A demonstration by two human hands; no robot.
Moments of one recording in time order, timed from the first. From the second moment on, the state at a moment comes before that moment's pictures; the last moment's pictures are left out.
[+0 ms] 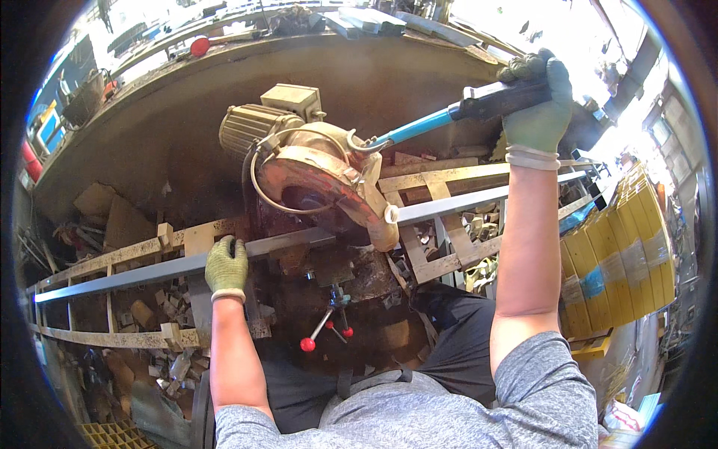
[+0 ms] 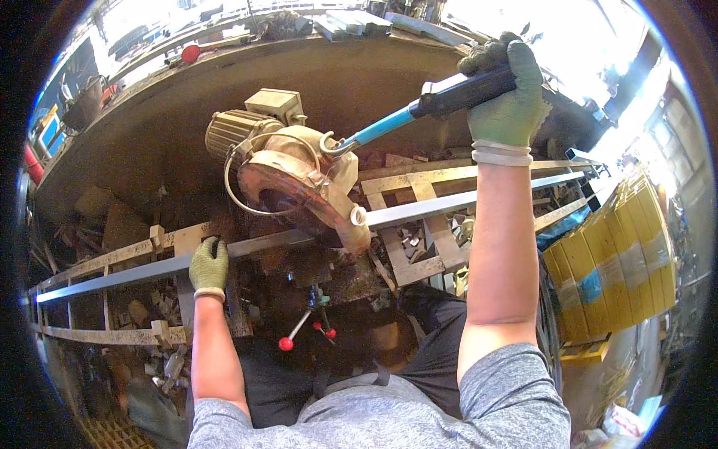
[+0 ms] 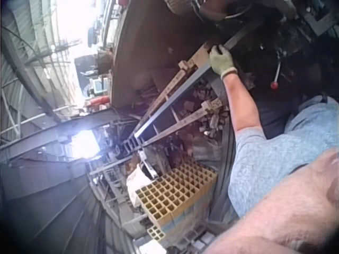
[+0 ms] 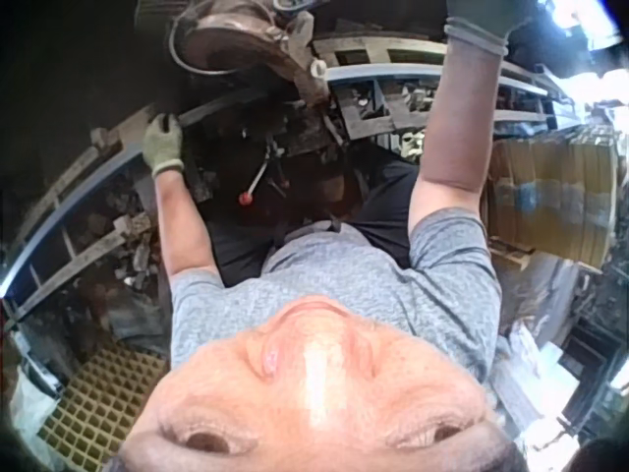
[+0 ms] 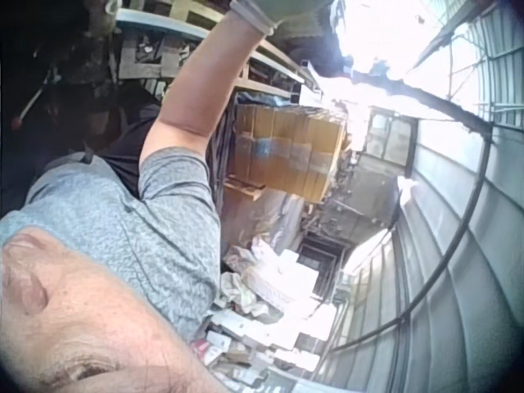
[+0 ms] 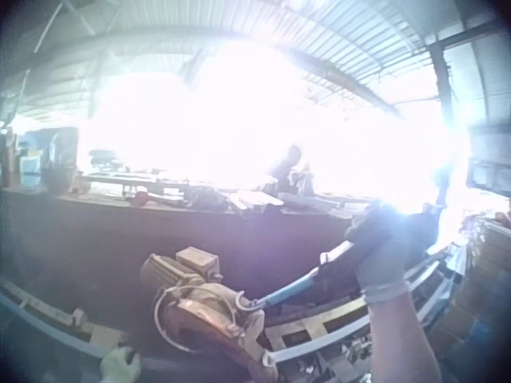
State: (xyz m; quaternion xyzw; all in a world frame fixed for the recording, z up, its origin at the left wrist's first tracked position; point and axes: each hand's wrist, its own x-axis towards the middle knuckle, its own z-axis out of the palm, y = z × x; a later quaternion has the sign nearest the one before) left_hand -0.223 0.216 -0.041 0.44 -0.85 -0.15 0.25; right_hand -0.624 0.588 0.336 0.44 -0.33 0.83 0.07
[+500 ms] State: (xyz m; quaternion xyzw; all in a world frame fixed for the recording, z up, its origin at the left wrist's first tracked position) left_hand -0.220 0.211 -0.046 0.44 -0.84 -0.16 0.27; right_hand -0.628 0.595 0.337 0.44 -0.31 0.84 0.02
